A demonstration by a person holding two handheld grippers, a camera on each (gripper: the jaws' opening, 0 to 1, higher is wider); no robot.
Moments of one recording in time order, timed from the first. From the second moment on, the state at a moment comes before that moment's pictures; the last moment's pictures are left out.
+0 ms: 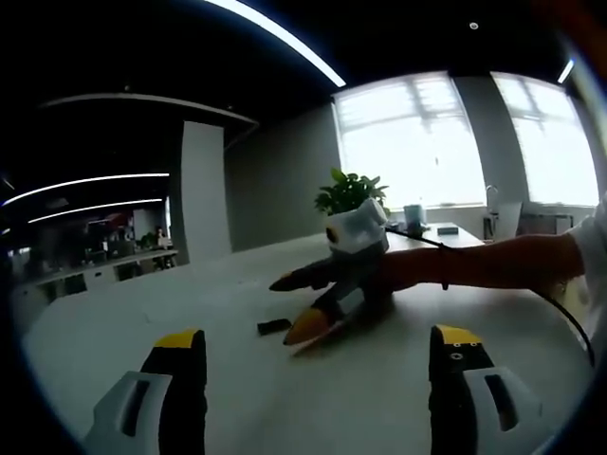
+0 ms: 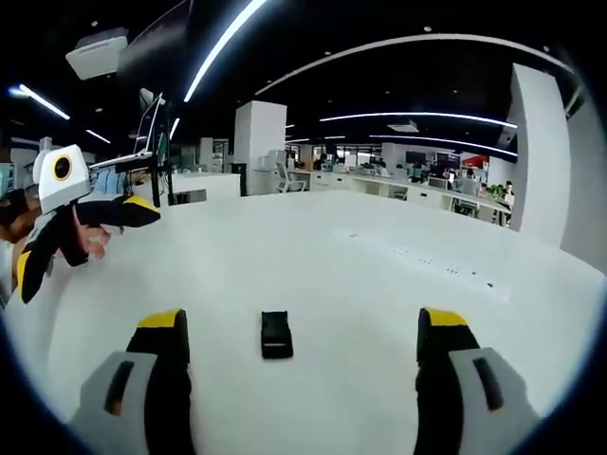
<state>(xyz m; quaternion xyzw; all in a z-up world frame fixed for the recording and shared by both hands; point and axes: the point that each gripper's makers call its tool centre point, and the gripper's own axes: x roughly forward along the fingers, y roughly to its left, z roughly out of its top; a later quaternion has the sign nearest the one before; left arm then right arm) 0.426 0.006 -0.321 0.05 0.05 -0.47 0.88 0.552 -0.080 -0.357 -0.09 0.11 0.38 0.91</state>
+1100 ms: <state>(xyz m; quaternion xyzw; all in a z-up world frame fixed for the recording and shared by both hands) 0.437 0.018 -0.317 0.04 0.05 -0.45 0.89 0.533 -0.087 -0.334 -0.07 0.08 0.38 0.92</state>
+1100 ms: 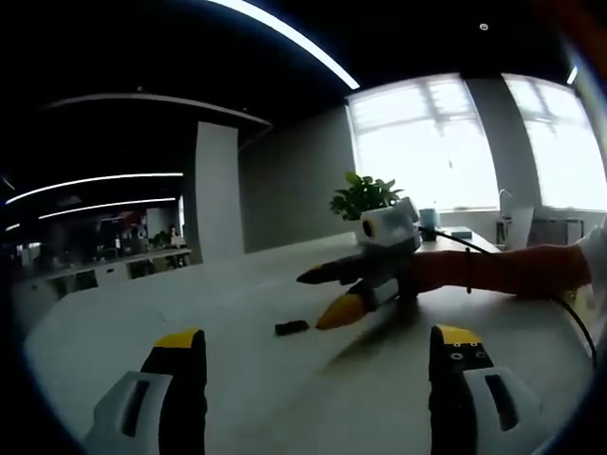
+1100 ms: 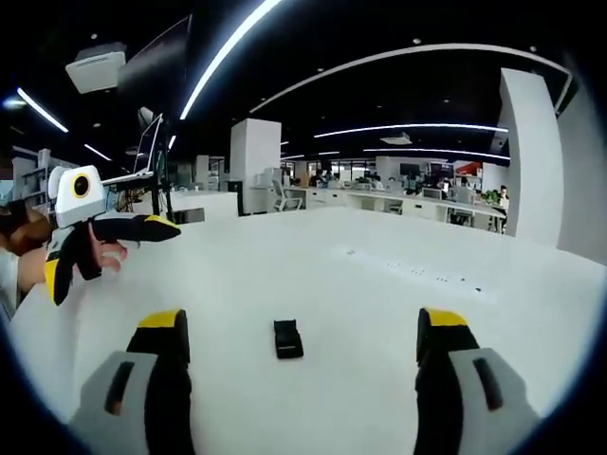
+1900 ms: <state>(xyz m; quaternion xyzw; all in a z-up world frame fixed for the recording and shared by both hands) 0.446 0.026 -0.315 0.04 0.05 -0.43 0.90 0.523 -0.112 -0.332 -0.07 0.07 0.35 0.93</state>
